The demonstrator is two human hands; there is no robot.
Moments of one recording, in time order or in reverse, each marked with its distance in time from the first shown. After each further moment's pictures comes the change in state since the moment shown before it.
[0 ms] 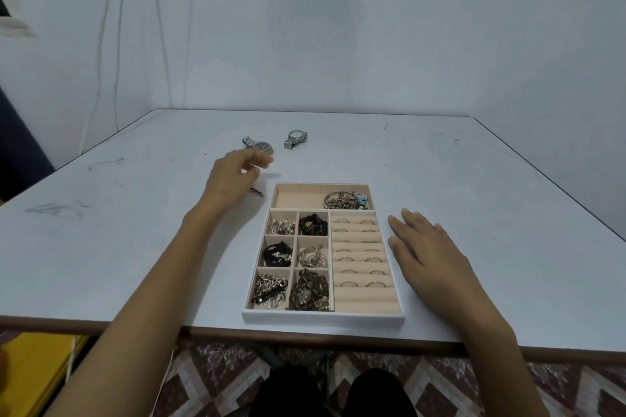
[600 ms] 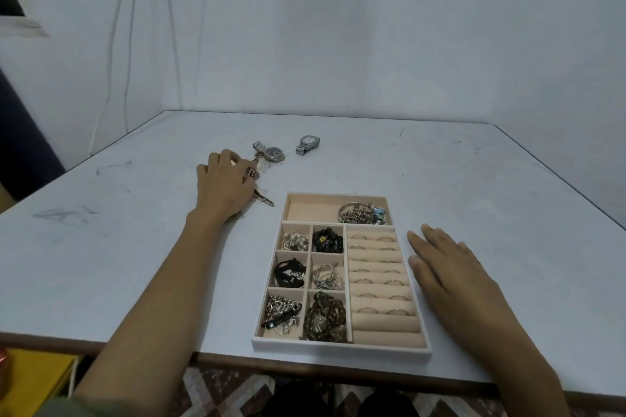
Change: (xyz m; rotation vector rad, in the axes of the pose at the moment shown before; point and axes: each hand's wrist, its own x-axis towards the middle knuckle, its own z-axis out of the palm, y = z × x) left_hand 0.032 -0.054 0.001 0.671 0.102 -0.011; right_hand 0.003 -0.003 -0.002 -0.052 -0.048 0.036
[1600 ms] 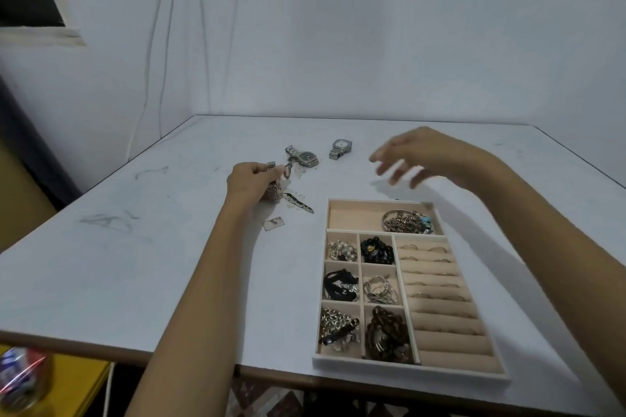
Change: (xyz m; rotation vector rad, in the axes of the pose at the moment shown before) left_hand 0.009 -0.022 -0.014 -1.054 -0.131 -0.530; right_hand 0.150 -0.080 -0.068 0.560 -0.243 -0.129
